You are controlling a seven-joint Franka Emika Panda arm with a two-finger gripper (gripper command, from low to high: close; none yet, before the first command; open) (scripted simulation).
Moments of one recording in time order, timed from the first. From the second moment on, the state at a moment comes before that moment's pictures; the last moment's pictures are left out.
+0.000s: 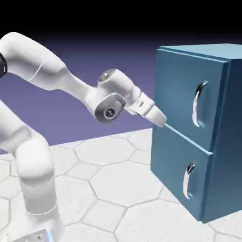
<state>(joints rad) 0.03 -0.58 -0.02 -2.80 -0.05 3.03 0.72</state>
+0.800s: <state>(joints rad) 0.36 -0.79 -0.44 -2.67 -1.10 2.98 0.28</state>
